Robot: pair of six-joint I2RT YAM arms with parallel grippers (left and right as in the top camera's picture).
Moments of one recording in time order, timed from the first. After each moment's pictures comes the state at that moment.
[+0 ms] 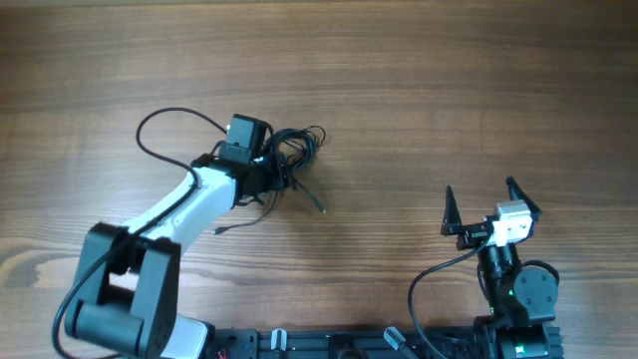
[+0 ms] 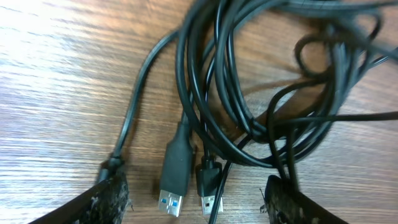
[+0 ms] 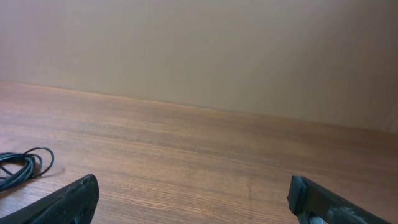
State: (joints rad) left arm -0.30 1.66 0.85 -0.38 0.08 -0.53; right arm 0.08 0.01 0.01 0.00 -0.03 -0.10
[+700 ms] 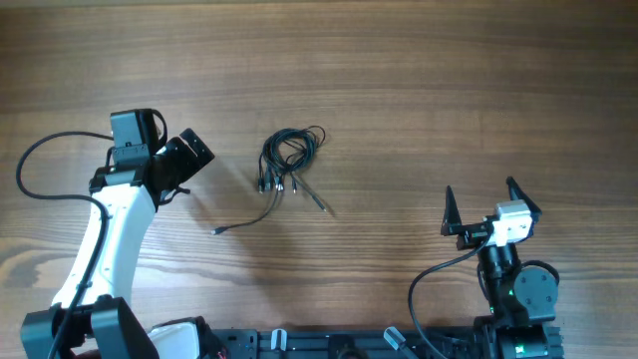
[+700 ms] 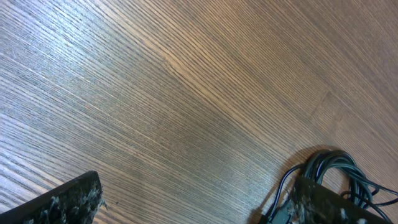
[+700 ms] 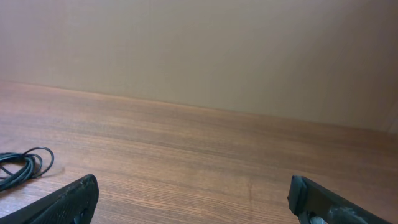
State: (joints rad) left arm 0.15 1.42 0.88 -0.54 0.07 -0.54; right arm 0.08 0.01 0.01 0.00 -0.03 -0.10
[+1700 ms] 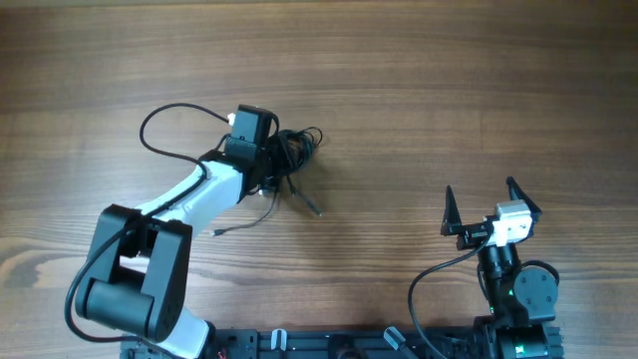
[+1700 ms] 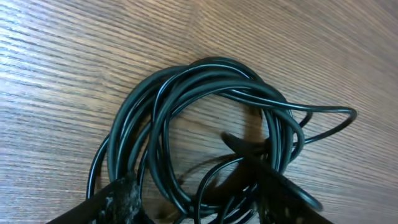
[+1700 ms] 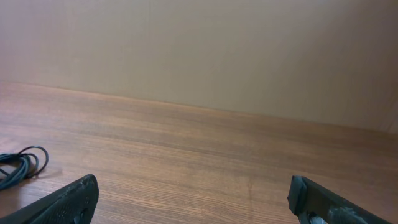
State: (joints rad) left arm -0.31 1.73 0.88 -0.18 0.09 -0.67; right arm 0.08 0.01 0.01 0.00 -0.03 -0.10
